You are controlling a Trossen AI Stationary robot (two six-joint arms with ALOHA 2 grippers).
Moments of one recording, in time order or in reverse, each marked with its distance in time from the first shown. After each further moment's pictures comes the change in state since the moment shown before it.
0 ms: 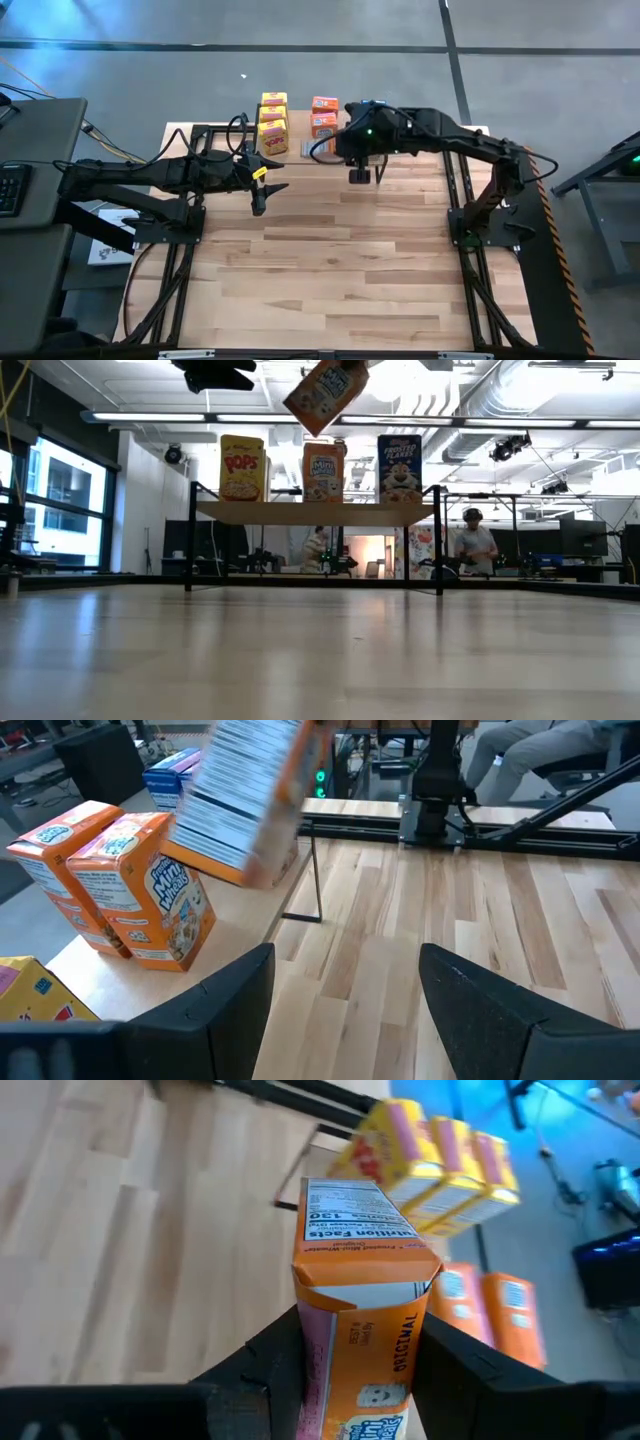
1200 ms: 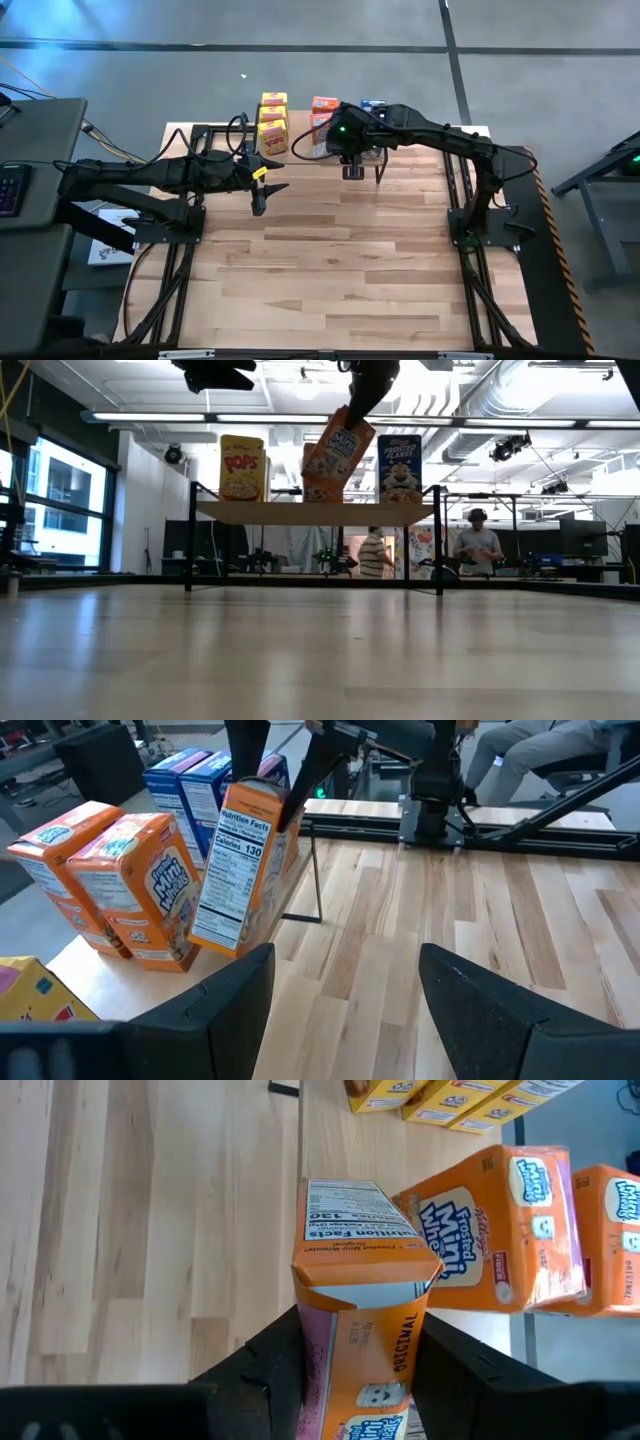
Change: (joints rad) left arm 0.000 0.000 0.000 0.000 0.000 0.000; right arm -0.094 0.140 0.004 -0.122 -0.014 0.007
